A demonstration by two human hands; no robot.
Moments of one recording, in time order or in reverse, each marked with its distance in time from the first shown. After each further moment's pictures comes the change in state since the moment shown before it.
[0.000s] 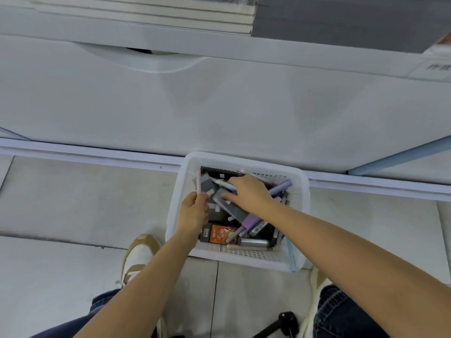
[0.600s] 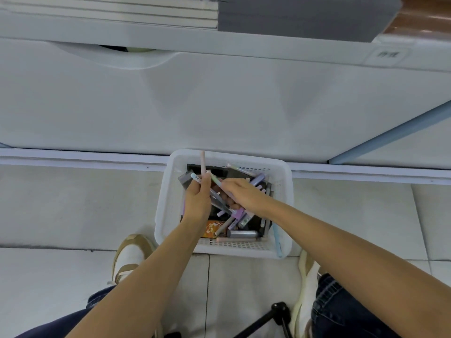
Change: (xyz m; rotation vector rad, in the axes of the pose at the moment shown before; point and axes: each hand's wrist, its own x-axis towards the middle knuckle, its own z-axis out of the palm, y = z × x) left_hand -0.014 0.012 0.039 -0.042 -0.027 0.205; right_hand -0.054 -0.008 -0.025 0.923 -0.189 0.111
